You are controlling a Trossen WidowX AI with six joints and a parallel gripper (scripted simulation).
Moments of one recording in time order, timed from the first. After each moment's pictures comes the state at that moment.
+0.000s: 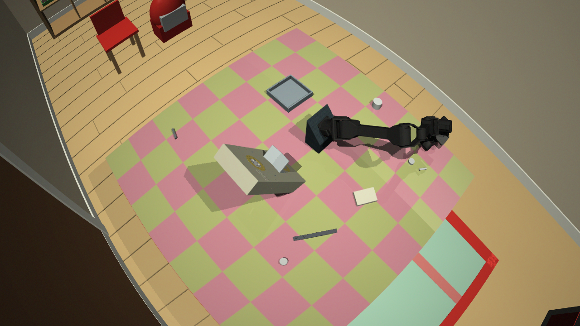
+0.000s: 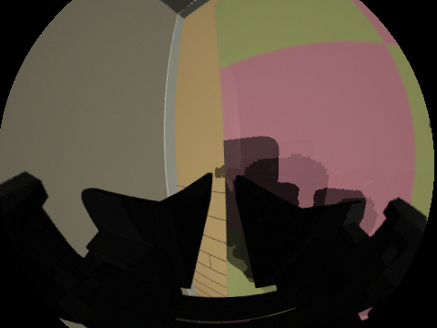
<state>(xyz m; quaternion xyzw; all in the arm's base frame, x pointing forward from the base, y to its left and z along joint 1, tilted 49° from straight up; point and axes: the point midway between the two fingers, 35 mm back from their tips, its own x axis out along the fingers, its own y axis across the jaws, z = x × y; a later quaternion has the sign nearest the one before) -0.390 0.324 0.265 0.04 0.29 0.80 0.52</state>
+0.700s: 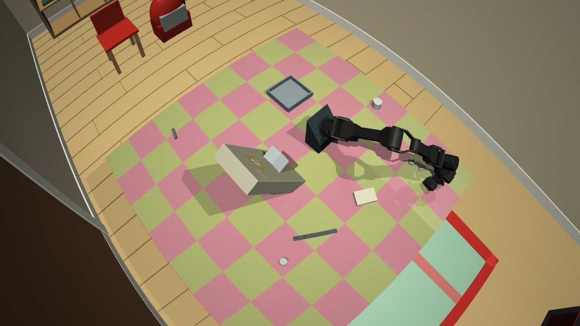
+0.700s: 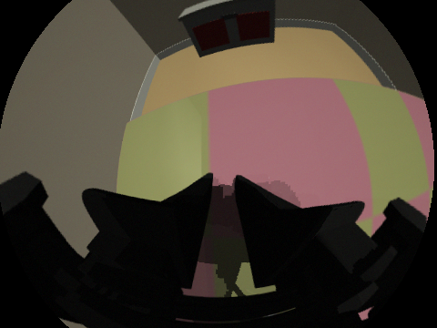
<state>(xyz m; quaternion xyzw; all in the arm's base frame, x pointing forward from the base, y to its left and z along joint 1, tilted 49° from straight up) -0.212 0.407 0.375 0.09 0.16 0.74 0.65</state>
